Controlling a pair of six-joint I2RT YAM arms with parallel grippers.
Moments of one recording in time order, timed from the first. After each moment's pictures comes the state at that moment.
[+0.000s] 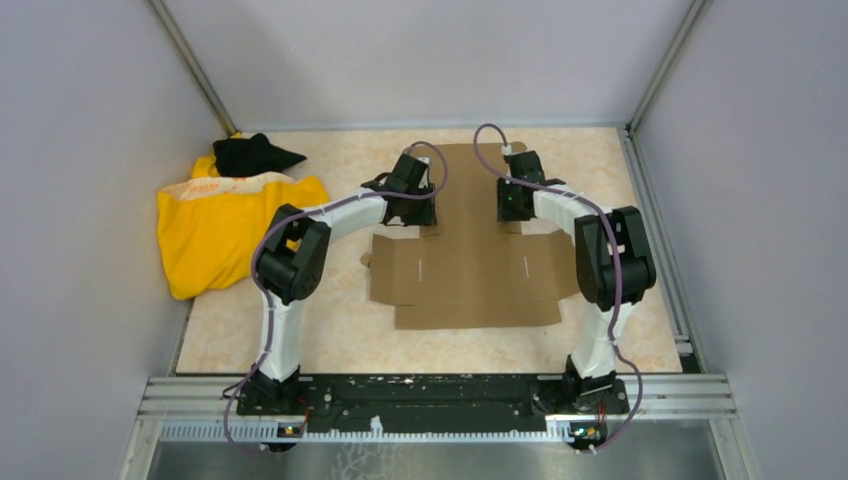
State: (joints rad) left arm -0.59 2.12 1.53 -0.28 0.05 -0.45; right arm 0.26 1.87 1.25 -0.30 0.00 0.20
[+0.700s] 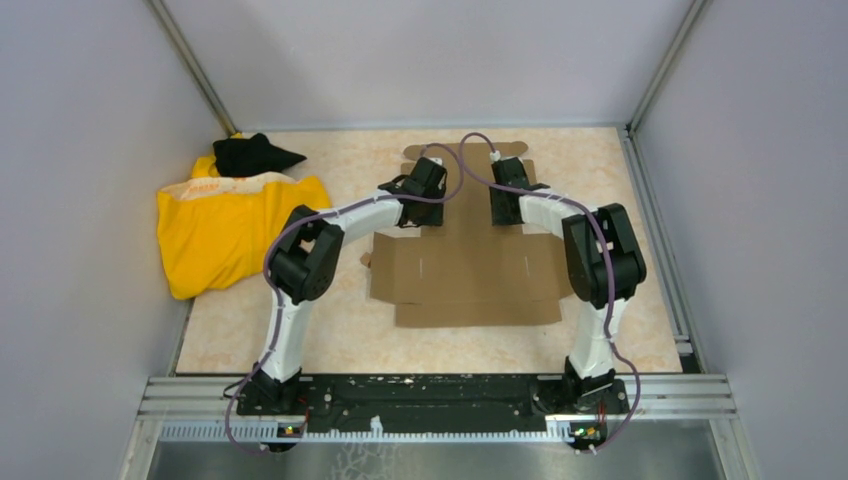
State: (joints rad) left arm -0.66 2.18 1.62 -0.32 -0.12 -0.45; right arm 0.33 1.92 1.24 -0.28 0.18 0.19
